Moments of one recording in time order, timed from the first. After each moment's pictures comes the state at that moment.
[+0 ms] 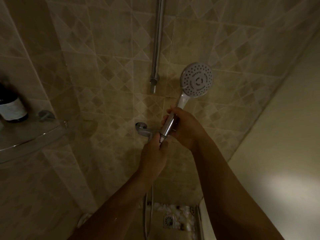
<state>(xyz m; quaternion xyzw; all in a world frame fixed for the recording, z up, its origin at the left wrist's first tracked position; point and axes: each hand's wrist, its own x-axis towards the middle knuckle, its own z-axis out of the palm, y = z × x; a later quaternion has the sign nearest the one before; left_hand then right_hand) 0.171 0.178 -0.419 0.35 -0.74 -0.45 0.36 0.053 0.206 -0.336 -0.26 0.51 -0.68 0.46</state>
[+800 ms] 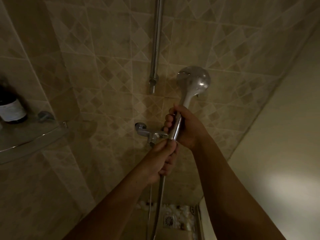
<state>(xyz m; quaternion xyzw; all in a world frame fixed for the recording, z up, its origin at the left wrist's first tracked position) 0.183 0.188 -0.406 0.15 -0.51 -0.83 0.15 0.056 0.217 -0.327 -0.27 0.40 -0.68 0.55</state>
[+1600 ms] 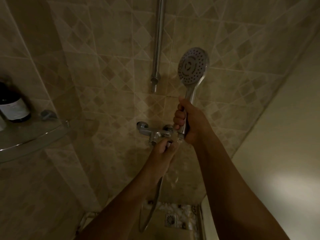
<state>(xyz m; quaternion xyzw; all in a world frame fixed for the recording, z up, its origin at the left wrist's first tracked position) 0.175 0.195 -0.416 0.22 -0.63 -0.69 0.29 0.053 0.215 -0.318 -0.21 0.47 -0.72 0.47</state>
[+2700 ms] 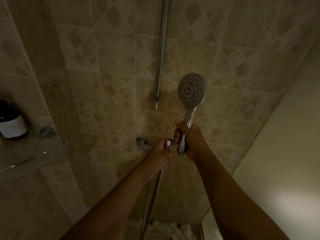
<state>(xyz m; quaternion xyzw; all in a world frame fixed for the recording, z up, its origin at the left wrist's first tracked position) 0.163 0.140 -0.380 0.20 -0.66 -0.69 0.23 0.031 0.190 -0.343 -0.32 0.54 -0.70 0.35</state>
